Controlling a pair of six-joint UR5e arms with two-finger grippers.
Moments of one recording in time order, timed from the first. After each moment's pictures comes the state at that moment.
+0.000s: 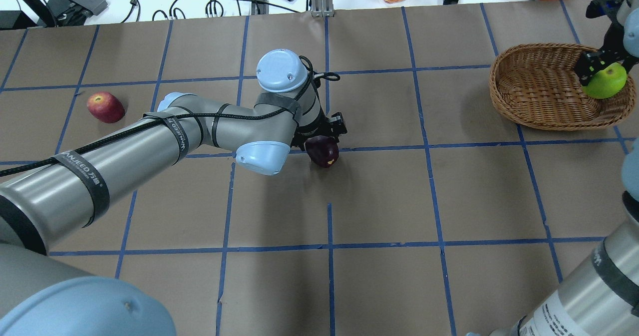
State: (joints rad) left arm -1.89 -2.06 -1.76 -0.75 1.45 -0.48; right arm 1.07 -0.99 1.41 -2.09 -1.80 -0.65
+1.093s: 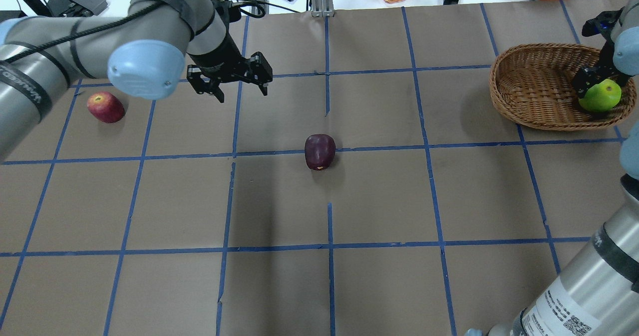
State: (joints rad) left arm -1.55 -1.83 -1.55 -1.30 1.47 0.01; right arm 1.06 -0.94 1.41 -2.11 -1.80 -0.67
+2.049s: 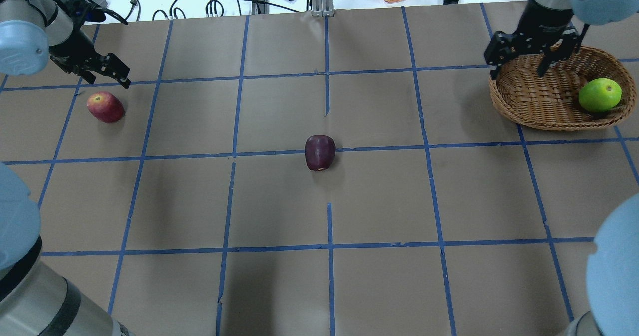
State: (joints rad) left arm -1.16 -2.08 -1.41 -1.17 1.55 0.62; right arm 1.42 -1.22 1.43 -1.66 -1.63 -0.09
